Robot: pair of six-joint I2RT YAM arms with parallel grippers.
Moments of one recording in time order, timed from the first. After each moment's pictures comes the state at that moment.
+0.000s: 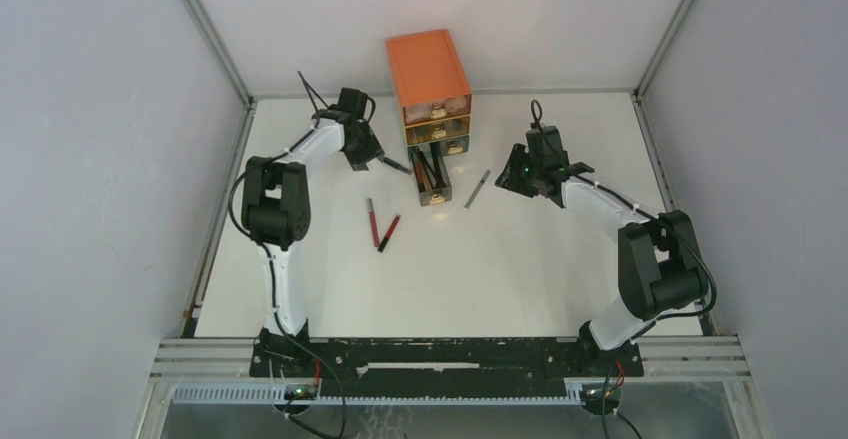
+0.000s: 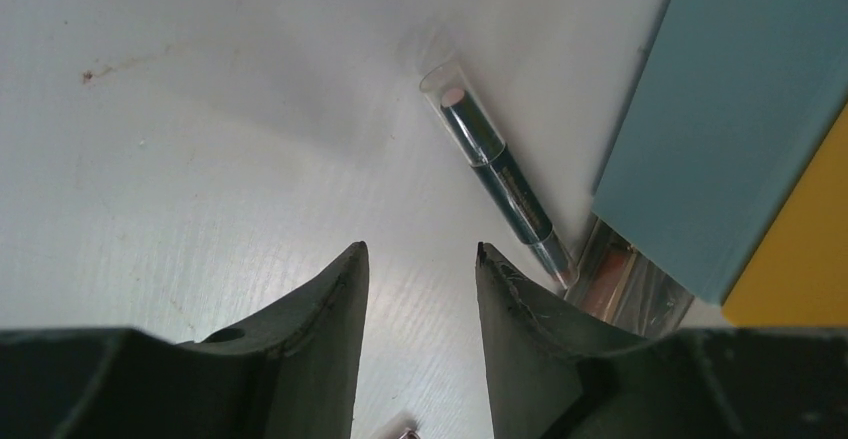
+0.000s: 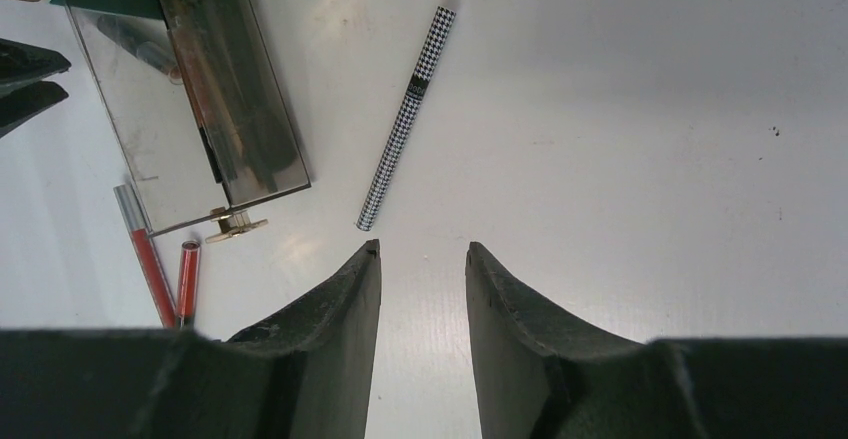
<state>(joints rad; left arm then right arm) -0.24 2.14 1.71 -0.66 -0.04 -0.70 0.30 1.59 1.02 -0.25 -0.09 0.60</state>
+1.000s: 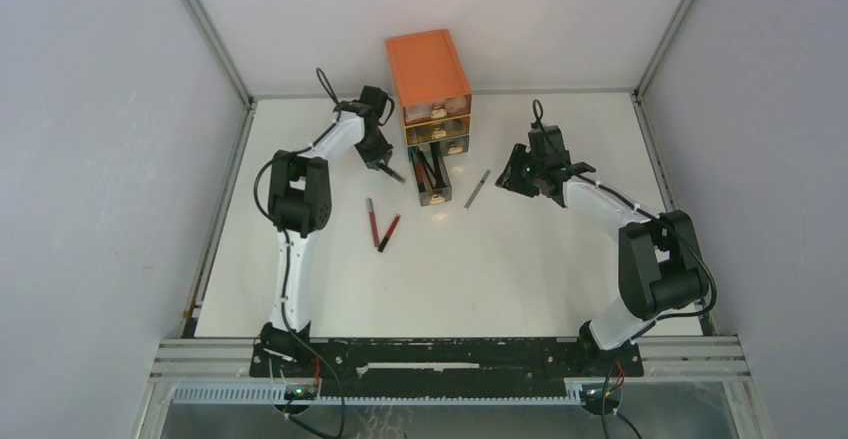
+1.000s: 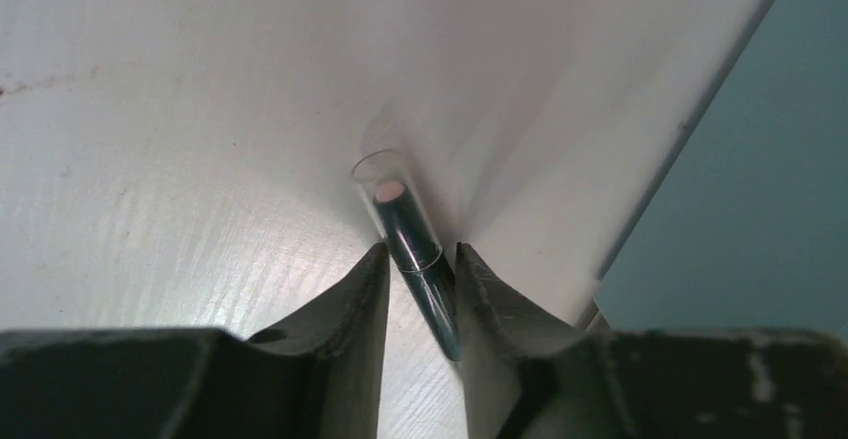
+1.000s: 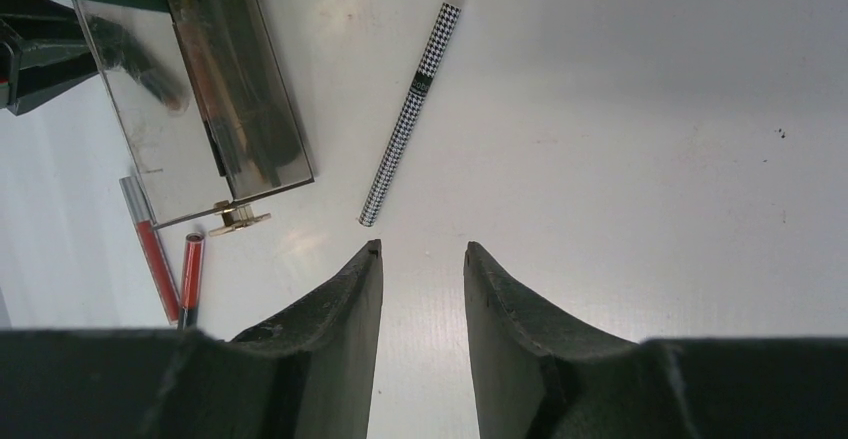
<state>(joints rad) -0.29 2.37 2.02 -0.86 -0.16 -0.81 0.29 1.59 1.02 -0.25 -0.12 0.59</state>
